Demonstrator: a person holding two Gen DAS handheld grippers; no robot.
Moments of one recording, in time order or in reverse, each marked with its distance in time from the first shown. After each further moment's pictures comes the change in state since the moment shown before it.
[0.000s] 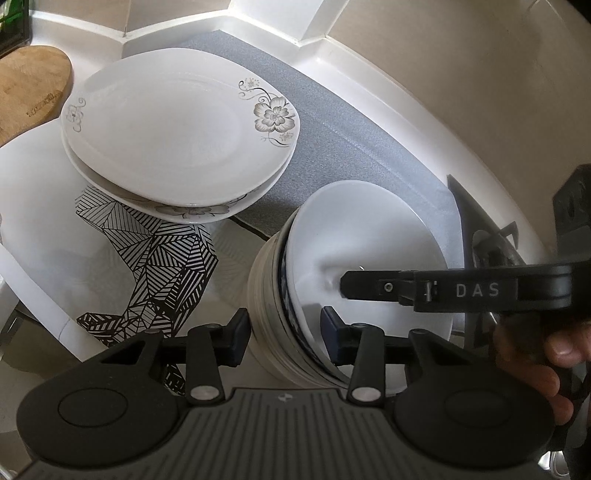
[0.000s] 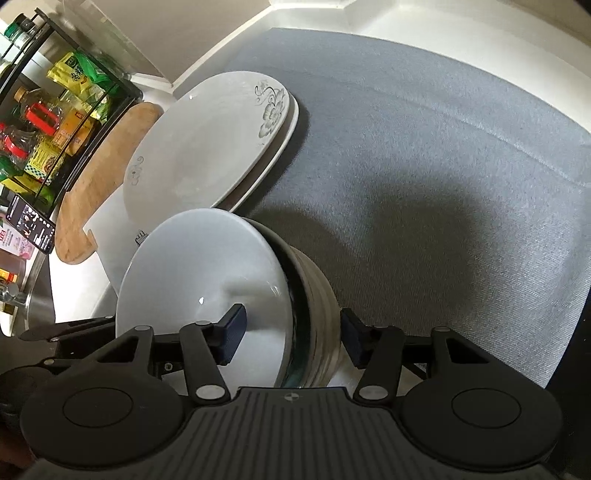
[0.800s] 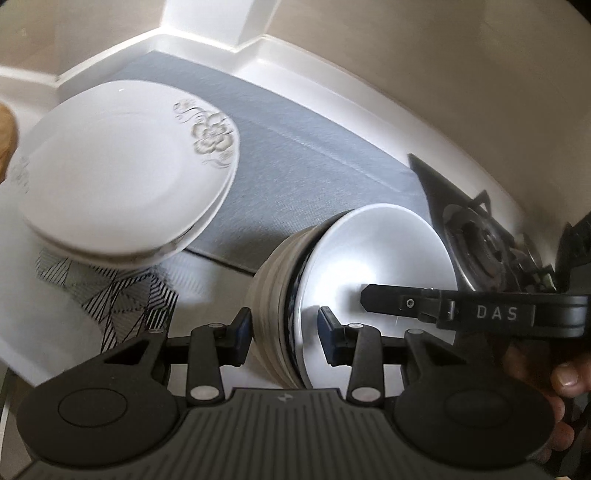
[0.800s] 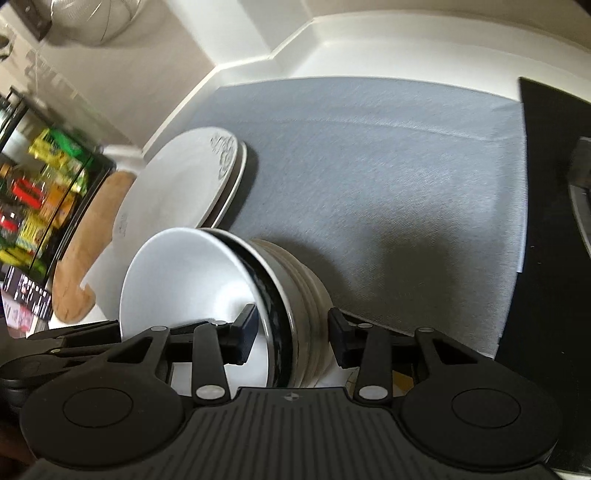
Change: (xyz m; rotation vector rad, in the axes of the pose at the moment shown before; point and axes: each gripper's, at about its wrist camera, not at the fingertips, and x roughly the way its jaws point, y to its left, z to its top) left arm 0.006 -0.020 0.019 0.187 0.013 -0.077; right arm -0.036 -0.018 -0.041 0.203 -0.192 -0.044
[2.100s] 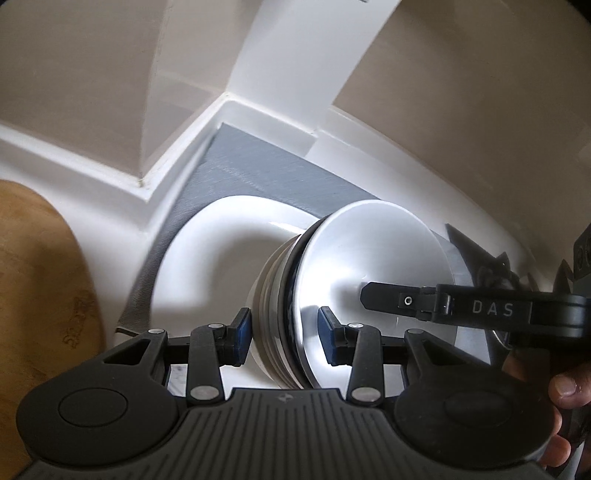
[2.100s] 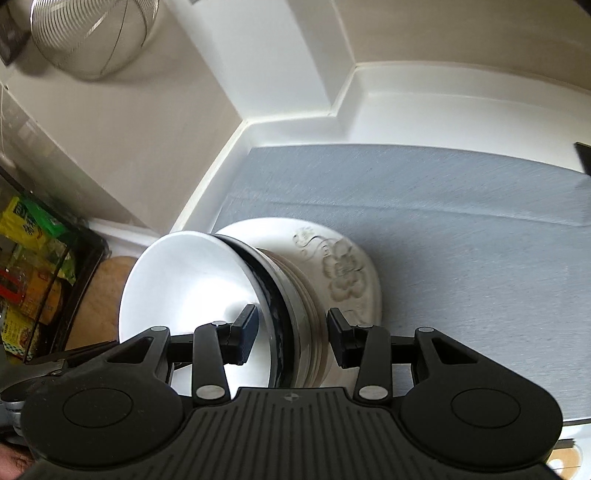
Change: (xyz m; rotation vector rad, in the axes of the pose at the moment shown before) left arm -0.023 0.163 0.114 0.027 -0.051 -0.069; right arm 0.085 0.142 0.090 0.102 -0.132 -0.107
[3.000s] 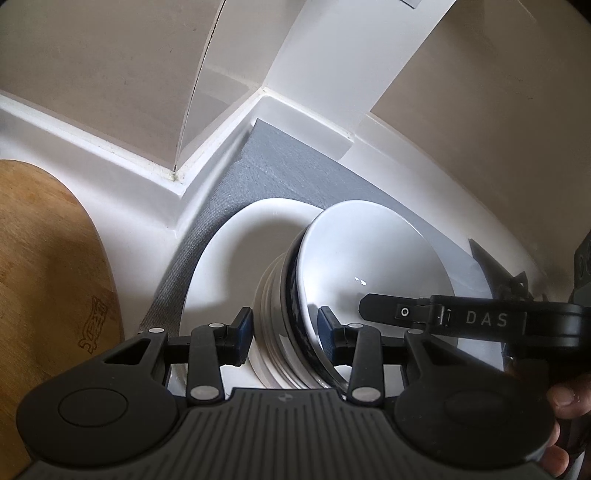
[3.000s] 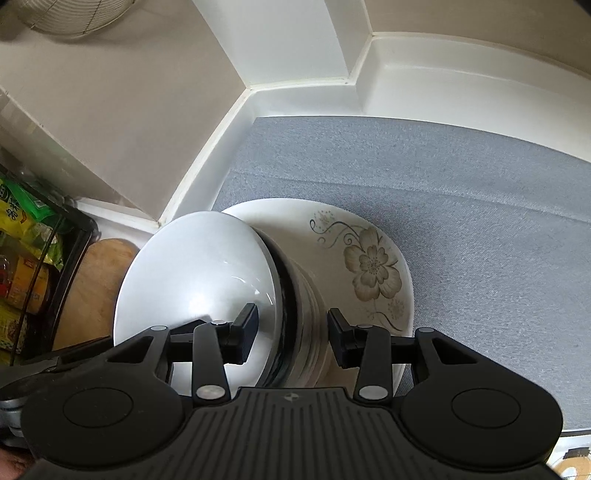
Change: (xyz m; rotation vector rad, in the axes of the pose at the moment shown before) left arm 0.014 0.020 0.008 -0.069 -0.002 0.049; right arm 0.036 0.016 0.009 -0.010 0.086 -0.017
